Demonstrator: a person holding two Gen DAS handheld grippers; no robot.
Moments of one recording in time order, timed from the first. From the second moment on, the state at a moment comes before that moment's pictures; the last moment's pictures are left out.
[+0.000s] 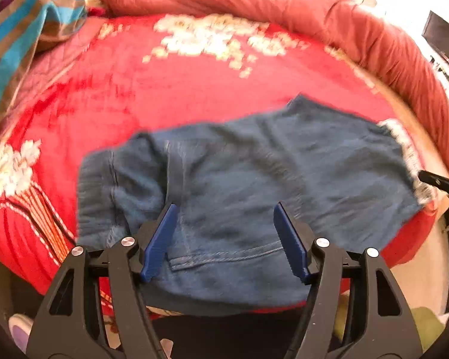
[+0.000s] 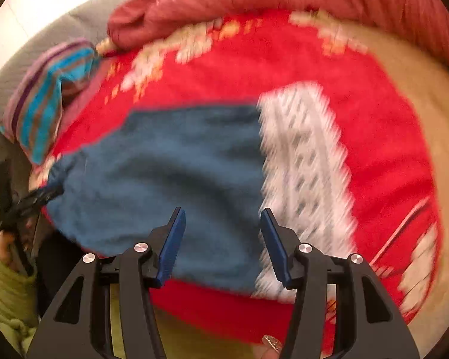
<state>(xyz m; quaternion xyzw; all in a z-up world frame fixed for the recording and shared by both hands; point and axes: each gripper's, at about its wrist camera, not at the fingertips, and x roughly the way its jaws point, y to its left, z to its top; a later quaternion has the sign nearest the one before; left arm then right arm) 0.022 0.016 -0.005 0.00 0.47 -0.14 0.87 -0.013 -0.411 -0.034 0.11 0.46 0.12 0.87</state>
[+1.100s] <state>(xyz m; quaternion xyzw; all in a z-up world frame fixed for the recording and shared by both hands) 0.173 -0.129 -0.055 0.02 0.52 -0.22 0.83 0.119 -0.486 -0.073 0.13 0.46 0.14 0.86</state>
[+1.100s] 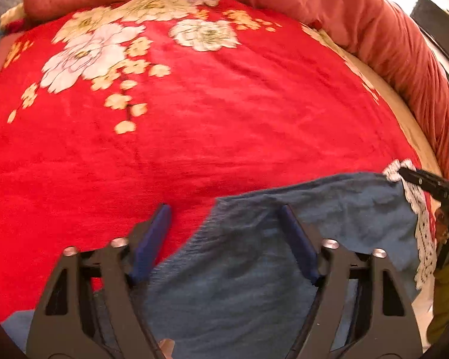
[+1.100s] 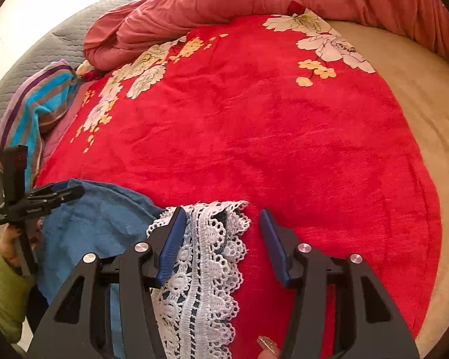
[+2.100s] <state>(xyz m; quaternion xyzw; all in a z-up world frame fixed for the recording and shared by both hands) 0.151 -0.097 -0.025 0.02 0.47 -0.15 0.87 0.111 -0.486 -0.042 0.06 0.40 0.06 0.91</state>
